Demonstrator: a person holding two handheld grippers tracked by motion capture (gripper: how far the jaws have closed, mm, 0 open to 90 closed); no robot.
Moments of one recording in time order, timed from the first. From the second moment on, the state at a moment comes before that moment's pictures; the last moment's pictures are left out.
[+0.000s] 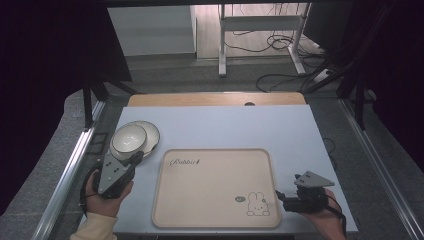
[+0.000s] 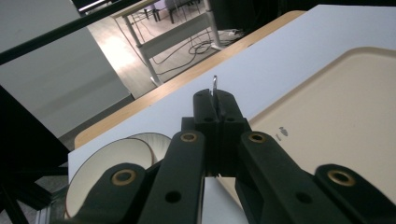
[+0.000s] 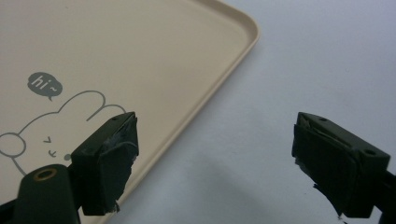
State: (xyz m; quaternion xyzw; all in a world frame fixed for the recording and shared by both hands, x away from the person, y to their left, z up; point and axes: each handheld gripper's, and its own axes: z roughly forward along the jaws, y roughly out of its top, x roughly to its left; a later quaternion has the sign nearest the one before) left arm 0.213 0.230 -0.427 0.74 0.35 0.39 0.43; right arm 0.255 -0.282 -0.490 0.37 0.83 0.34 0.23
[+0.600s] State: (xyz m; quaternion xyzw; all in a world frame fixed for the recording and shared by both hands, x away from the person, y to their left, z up) left arm 0.214 0.208 -0.432 0.76 0.32 0.37 0.43; right arm 0.255 -0.282 -0.491 0.37 0.83 0.34 0.23
